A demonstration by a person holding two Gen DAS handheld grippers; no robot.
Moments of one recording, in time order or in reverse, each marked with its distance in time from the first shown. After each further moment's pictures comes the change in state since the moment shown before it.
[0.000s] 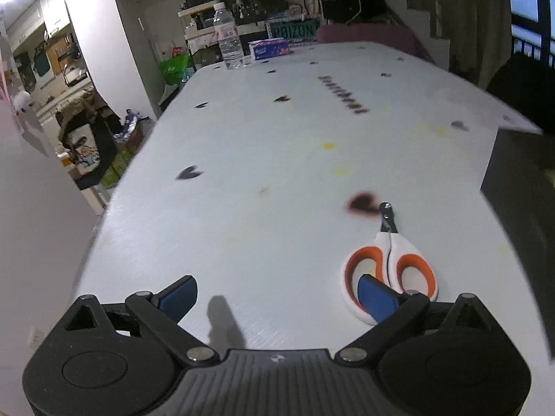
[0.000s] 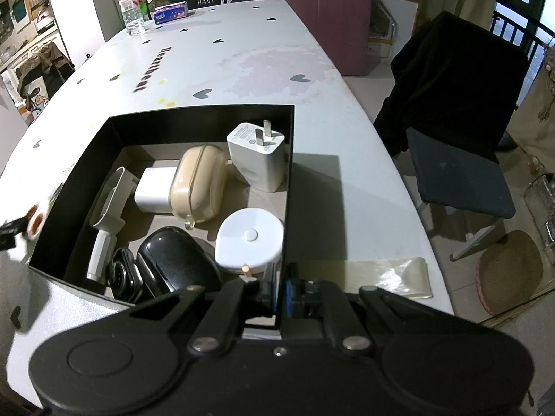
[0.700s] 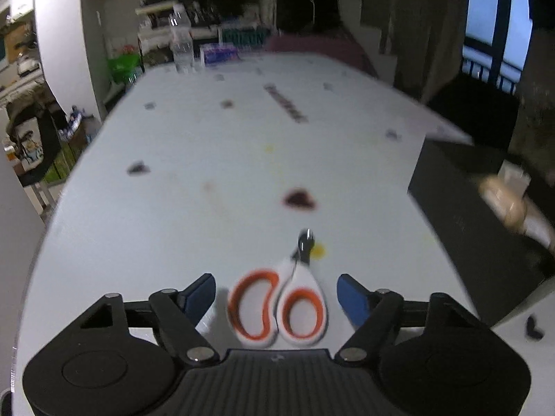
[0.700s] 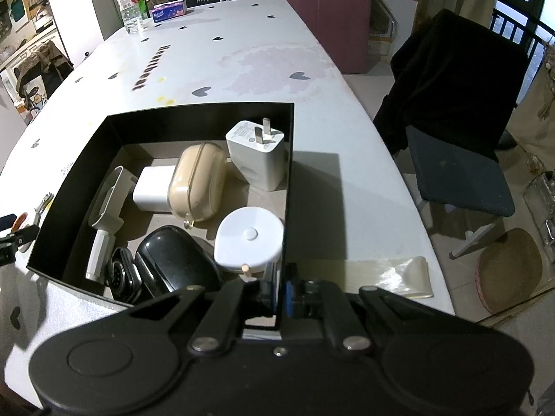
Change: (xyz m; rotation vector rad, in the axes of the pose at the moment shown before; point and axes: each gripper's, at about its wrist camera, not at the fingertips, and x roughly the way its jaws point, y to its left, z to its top) left arm -0.008 0.000 -0.012 -0.025 -0.017 -0.266; right arm 0.002 0.000 0.002 0.003 0.011 -0.001
